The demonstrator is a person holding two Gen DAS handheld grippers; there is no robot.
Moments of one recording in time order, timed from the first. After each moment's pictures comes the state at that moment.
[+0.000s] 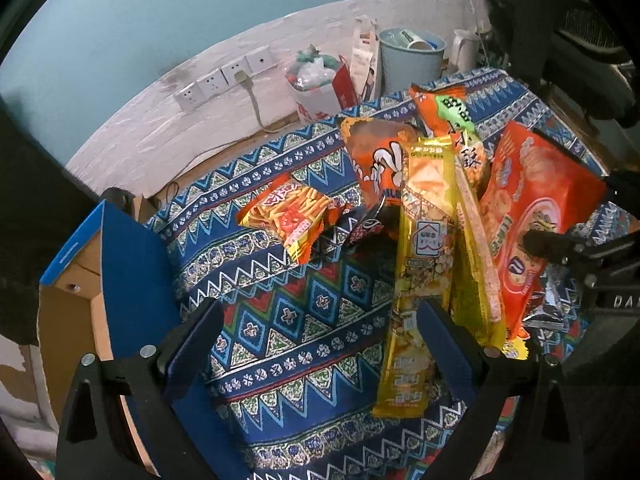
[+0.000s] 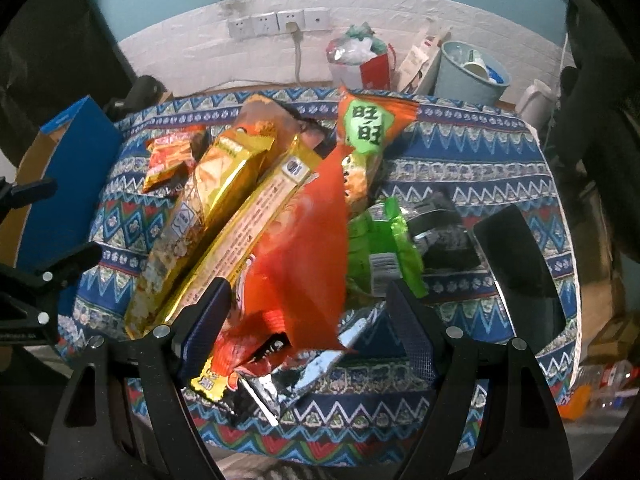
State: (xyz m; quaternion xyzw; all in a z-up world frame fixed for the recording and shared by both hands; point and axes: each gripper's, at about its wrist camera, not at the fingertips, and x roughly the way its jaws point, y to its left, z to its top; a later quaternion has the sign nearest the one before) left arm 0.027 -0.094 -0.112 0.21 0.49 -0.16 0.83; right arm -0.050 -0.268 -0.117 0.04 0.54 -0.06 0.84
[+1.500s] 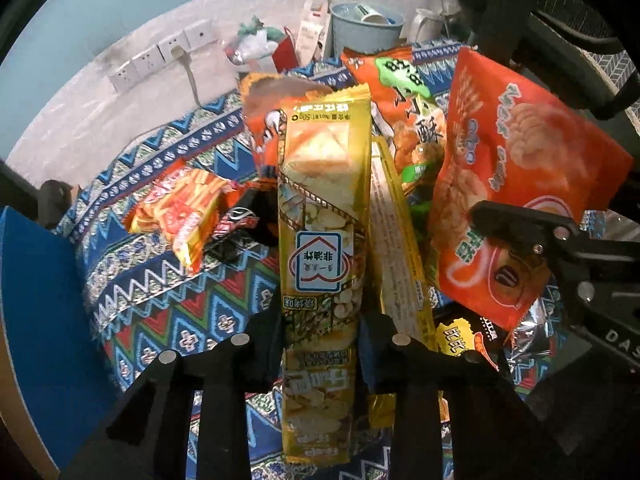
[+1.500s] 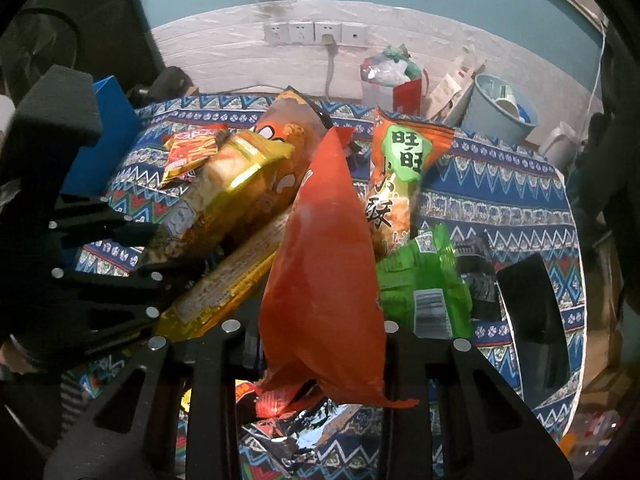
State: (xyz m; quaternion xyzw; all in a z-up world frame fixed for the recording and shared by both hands) left arm 0.037 -0.141 -0.157 0.17 0.54 -0.24 0.79; right arm -0.035 -0.254 -0.122 -0.01 0.51 -0.01 0.86
